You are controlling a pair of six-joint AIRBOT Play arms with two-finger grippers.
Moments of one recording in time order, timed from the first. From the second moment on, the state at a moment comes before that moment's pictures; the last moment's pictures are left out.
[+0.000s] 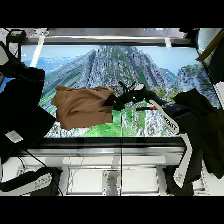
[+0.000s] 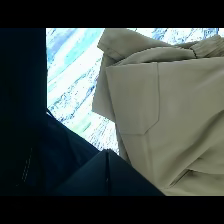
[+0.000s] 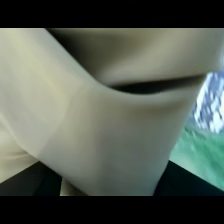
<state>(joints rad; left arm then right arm) -0.04 -1.25 1.61 1.72 -1.42 -1.52 0.34 -2.02 1.50 -0.43 1.07 1.28</state>
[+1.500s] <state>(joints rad) -0.04 -1.25 1.61 1.72 -1.42 -1.52 -0.67 -1.62 1.82 -0.72 1.29 1.34</state>
